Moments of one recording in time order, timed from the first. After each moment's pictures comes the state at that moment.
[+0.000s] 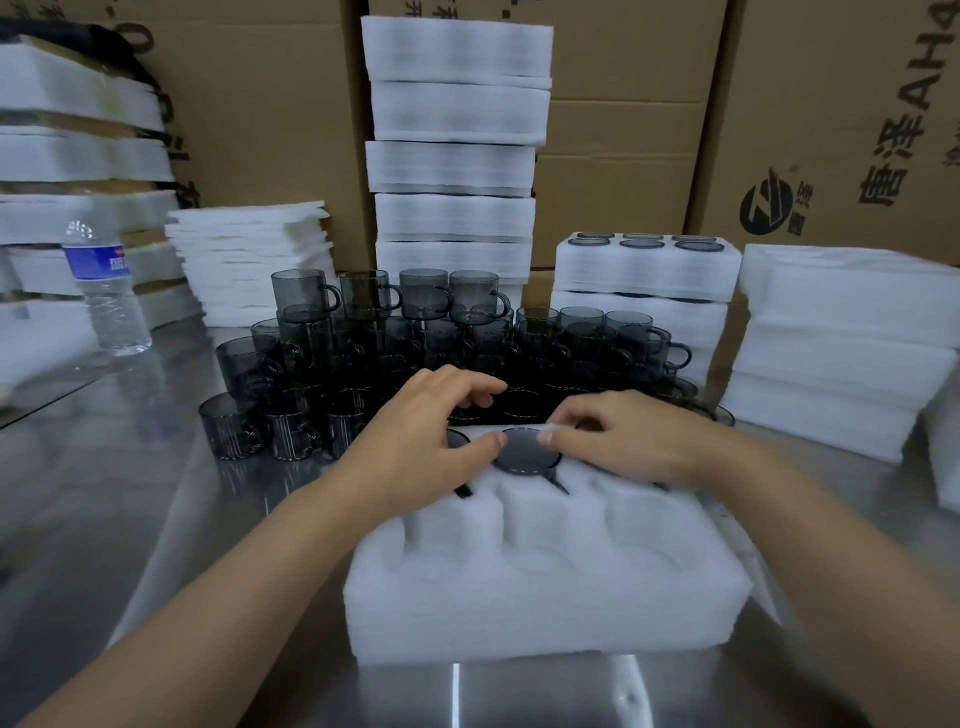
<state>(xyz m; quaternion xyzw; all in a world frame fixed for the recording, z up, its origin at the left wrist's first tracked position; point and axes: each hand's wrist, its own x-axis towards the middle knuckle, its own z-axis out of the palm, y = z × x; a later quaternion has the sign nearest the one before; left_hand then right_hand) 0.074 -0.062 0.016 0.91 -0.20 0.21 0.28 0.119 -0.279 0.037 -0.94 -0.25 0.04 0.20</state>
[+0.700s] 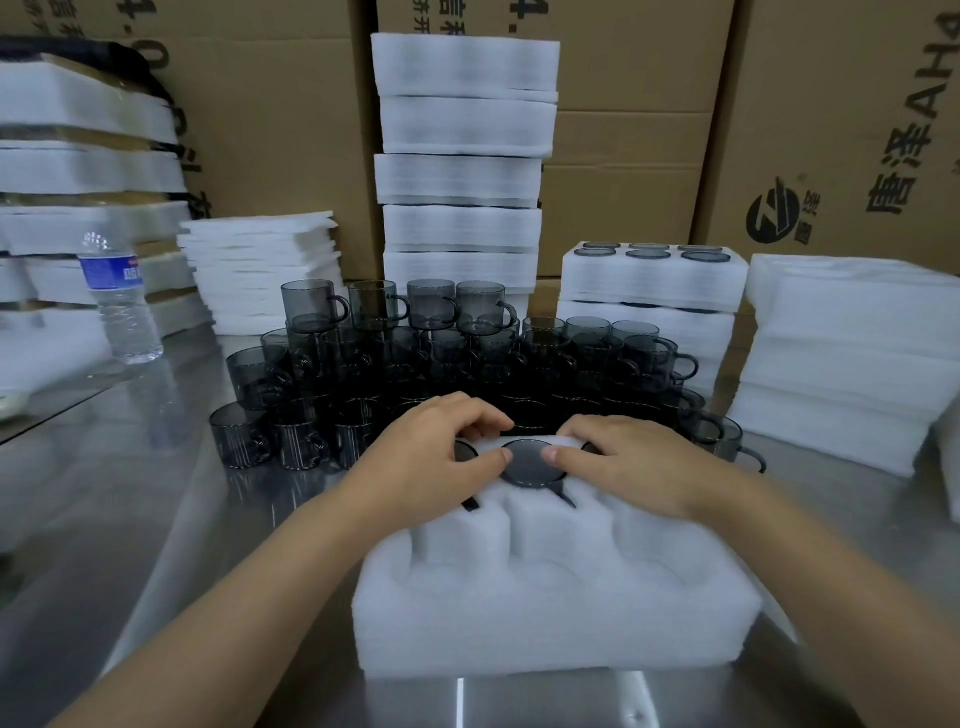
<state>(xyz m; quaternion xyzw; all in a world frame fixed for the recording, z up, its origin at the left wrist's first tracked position) 0.075 -0.064 0.015 0.92 -0.18 0.18 0.31 0.115 -0.277 0.022 -0.95 -0.26 0.00 0.15</state>
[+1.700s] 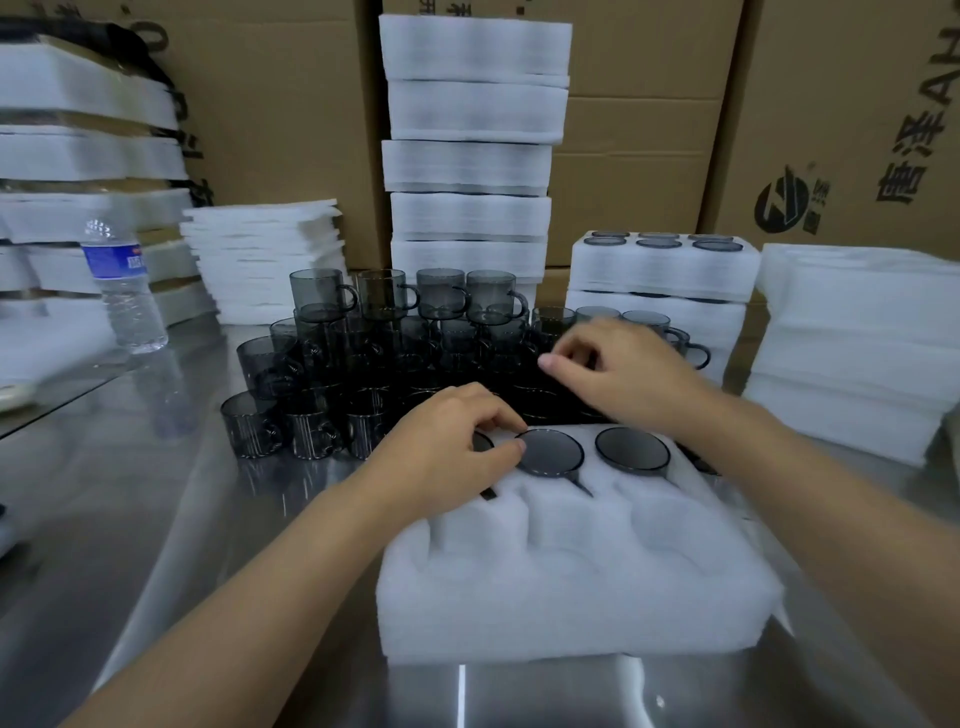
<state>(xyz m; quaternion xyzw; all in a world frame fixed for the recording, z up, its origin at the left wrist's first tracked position) 0.076 -0.063 0.015 0.92 -0.19 0.17 0.29 0.141 -0.253 0.056 -0.92 -0.27 -0.20 0.20</state>
